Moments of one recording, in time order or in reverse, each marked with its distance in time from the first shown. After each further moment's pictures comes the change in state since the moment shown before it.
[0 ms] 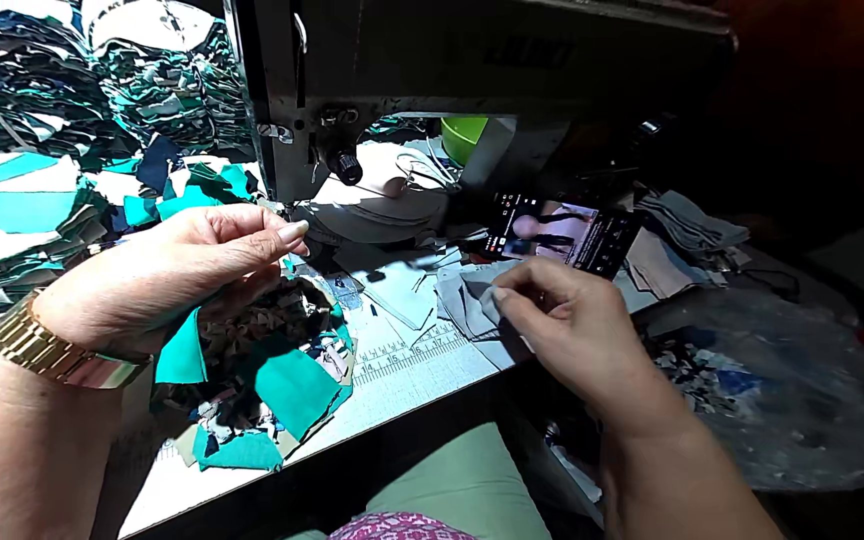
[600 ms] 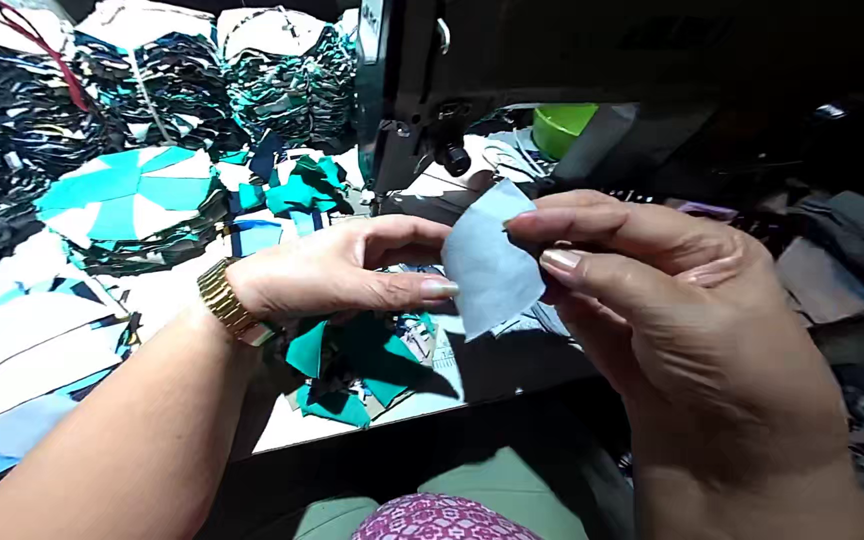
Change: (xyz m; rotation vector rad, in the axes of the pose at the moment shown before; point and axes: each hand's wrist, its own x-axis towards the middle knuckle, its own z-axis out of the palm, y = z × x) left_hand -0.002 -0.003 0.007 0.044 -0.341 0.197; right_hand 0.024 -0.094 0.021 0.947 -0.134 -0.144
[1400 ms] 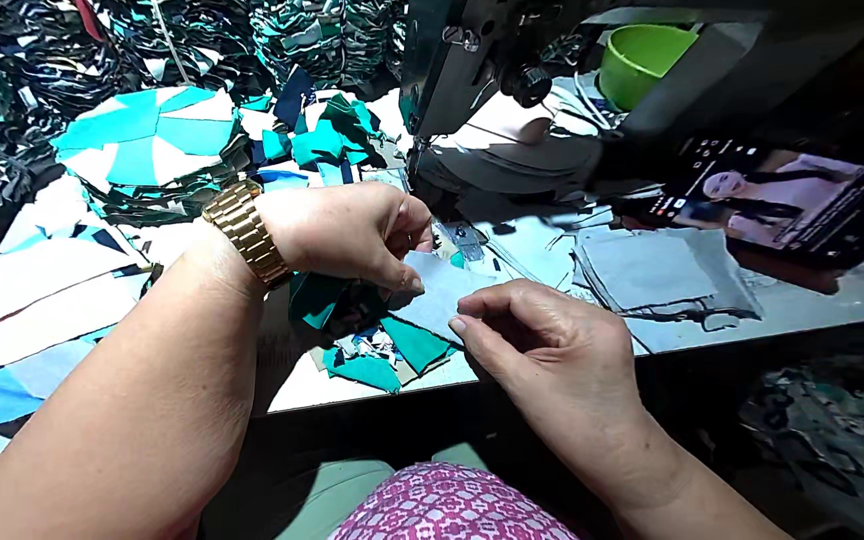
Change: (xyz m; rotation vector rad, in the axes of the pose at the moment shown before) left_hand -0.002 -0.001 -0.016 0.483 -0.089 -0.307; right_hand -0.057 0.054 0.048 -0.610 0.025 0.014
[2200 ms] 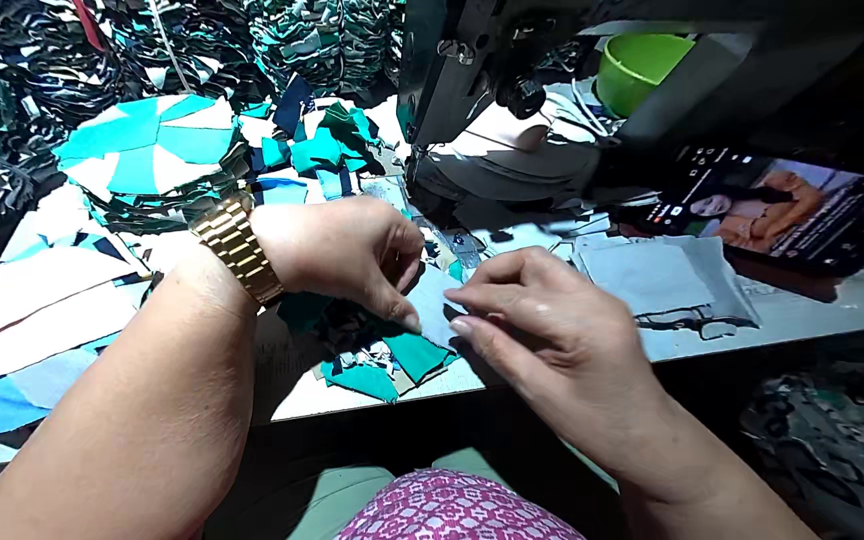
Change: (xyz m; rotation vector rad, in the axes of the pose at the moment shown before) left_hand -0.004 0.001 0.002 0.168 0.000 0.037; right_hand 0.022 0.002 -0.019 -0.071 -0.168 -0.226
